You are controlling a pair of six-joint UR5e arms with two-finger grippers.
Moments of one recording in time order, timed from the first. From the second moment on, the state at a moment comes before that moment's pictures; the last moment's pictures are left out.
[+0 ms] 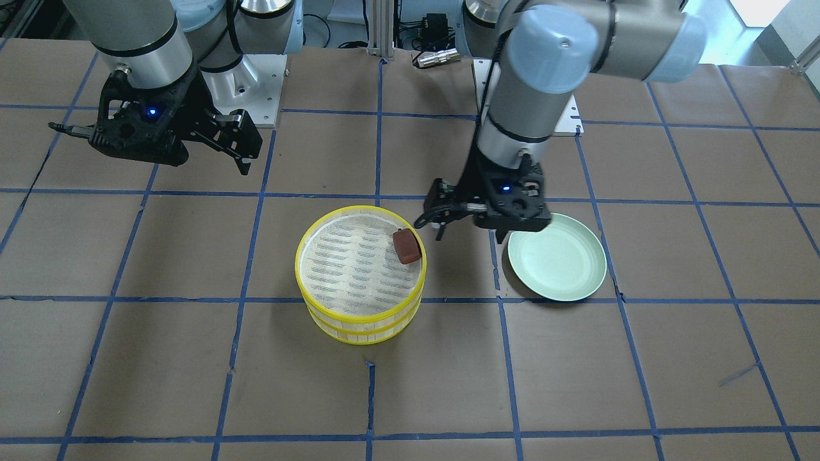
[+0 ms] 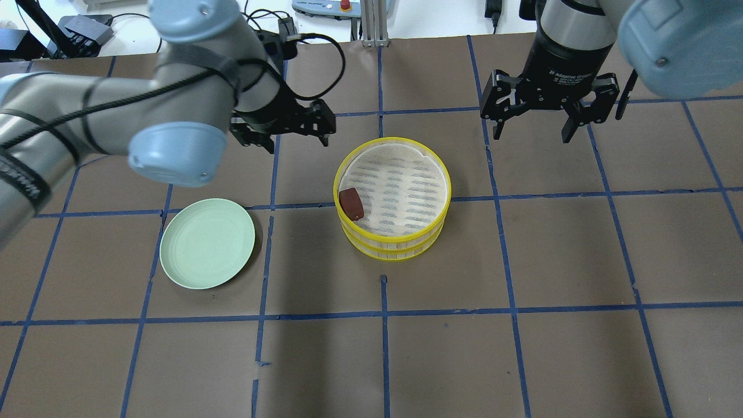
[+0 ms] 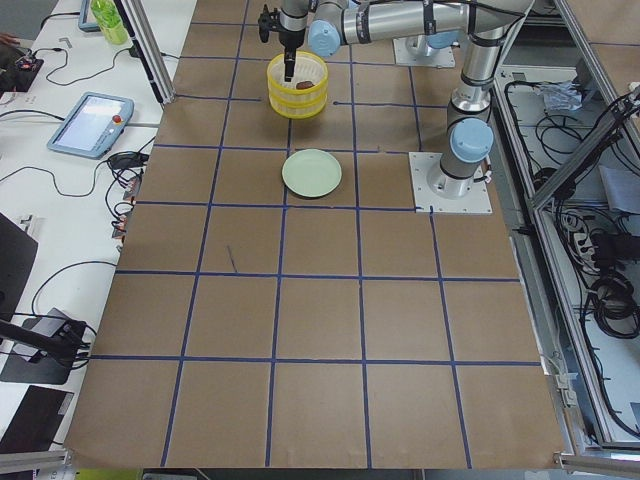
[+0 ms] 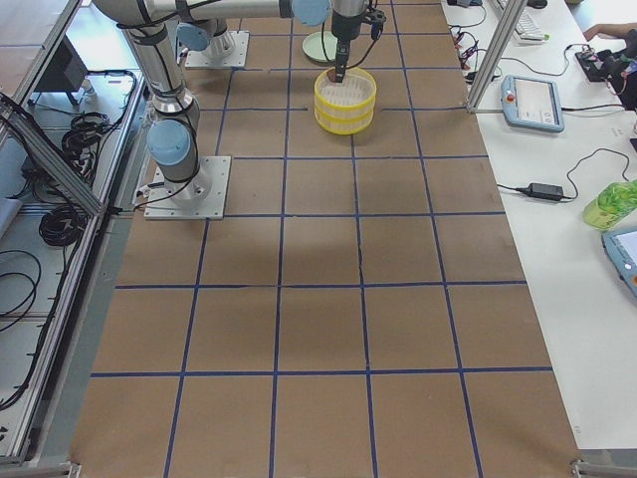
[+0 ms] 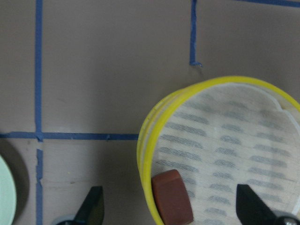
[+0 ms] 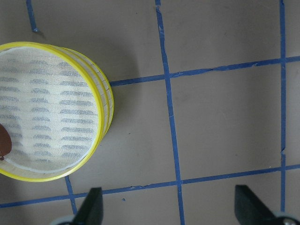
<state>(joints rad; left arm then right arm) -1.66 -1.68 -1.69 -1.20 1.45 -0.12 1.63 -1.52 1.52 -1.52 -1.57 0.18</state>
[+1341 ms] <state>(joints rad) -1.51 -1.50 -1.56 -1.62 1.50 0.03 1.63 -1.52 1.52 -1.52 -1.57 0.16</state>
